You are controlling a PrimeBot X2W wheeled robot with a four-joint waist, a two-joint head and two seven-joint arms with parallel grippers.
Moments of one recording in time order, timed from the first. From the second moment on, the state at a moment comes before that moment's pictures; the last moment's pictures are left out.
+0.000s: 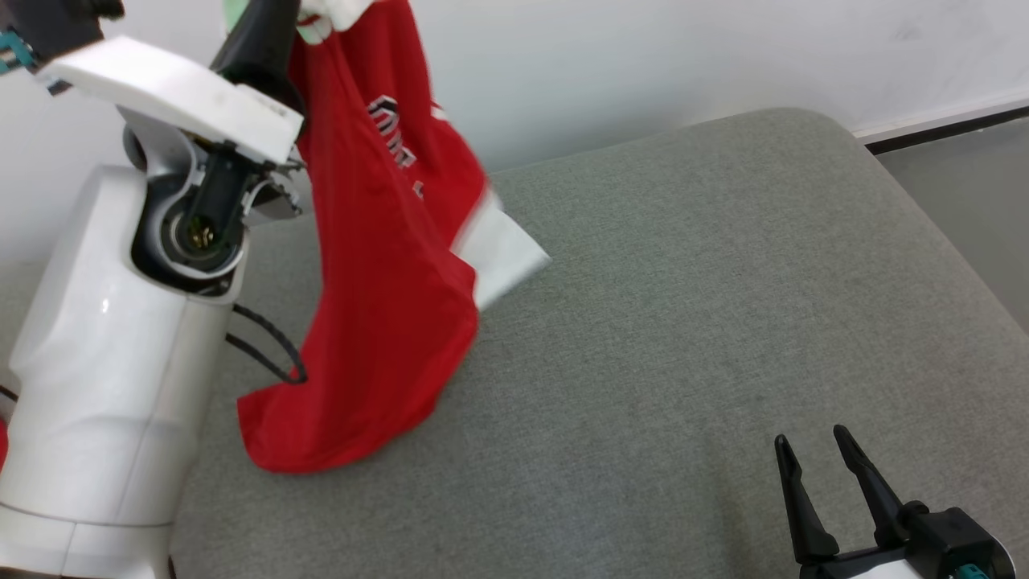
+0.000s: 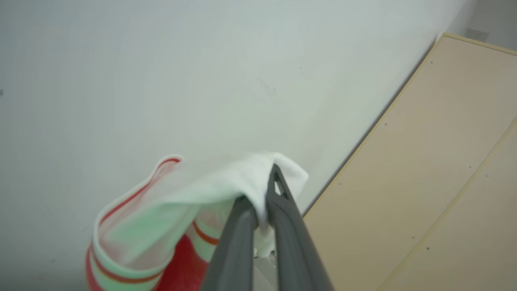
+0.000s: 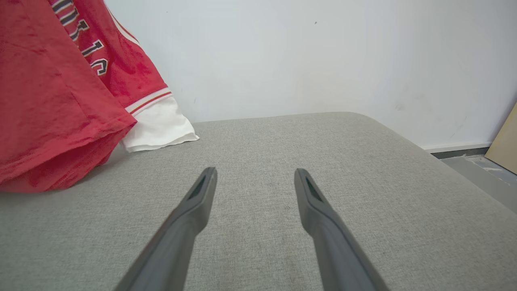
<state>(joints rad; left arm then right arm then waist) -0.98 0.28 -0.31 0.38 -1.09 -0.07 0.07 -0.08 -0.10 0.15 0.25 0.27 0.13 -0.26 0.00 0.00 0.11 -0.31</state>
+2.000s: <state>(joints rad) -0.90 0.30 -0.41 0.30 -1.17 -0.02 0.21 -0.10 -0.07 0.15 0.25 0.28 0.13 -0.26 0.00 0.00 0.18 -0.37</state>
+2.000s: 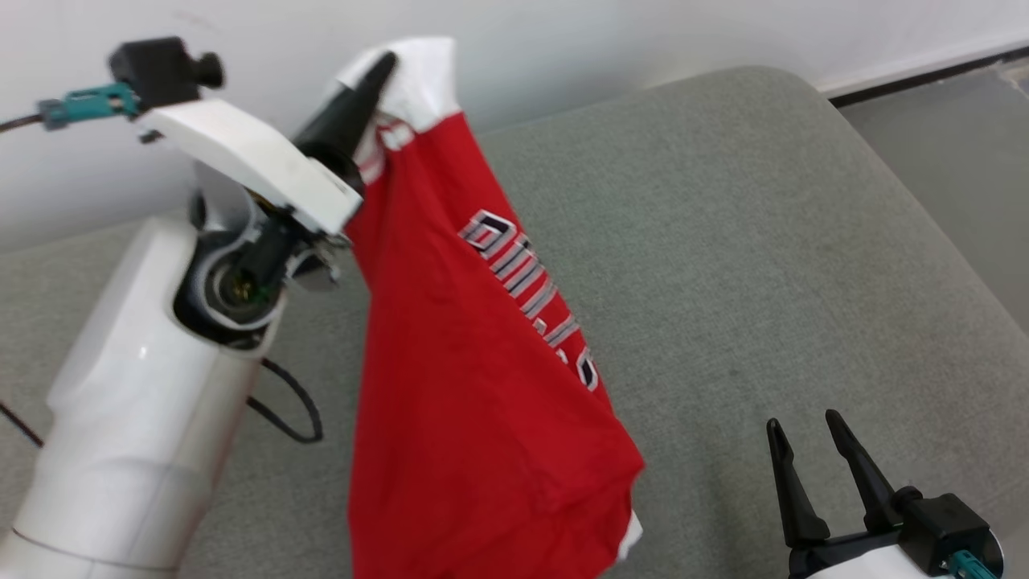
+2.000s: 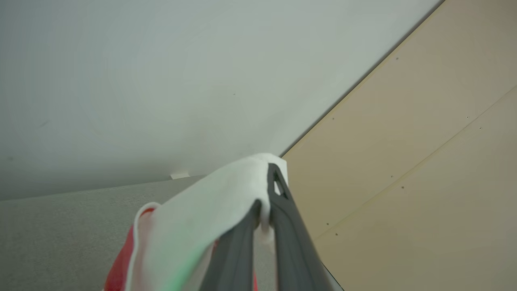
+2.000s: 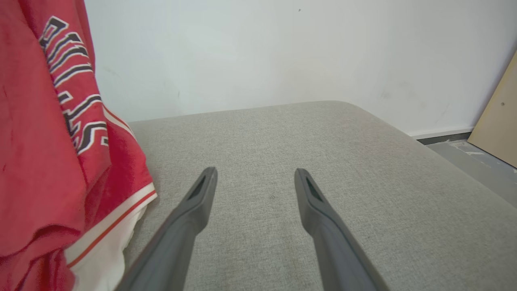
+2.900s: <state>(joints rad) -0.91 0.27 -0.57 0.67 -0.81 0.03 -0.20 -0.10 -0.06 0.12 0.25 0.27 0.13 -0.26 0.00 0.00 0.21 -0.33</state>
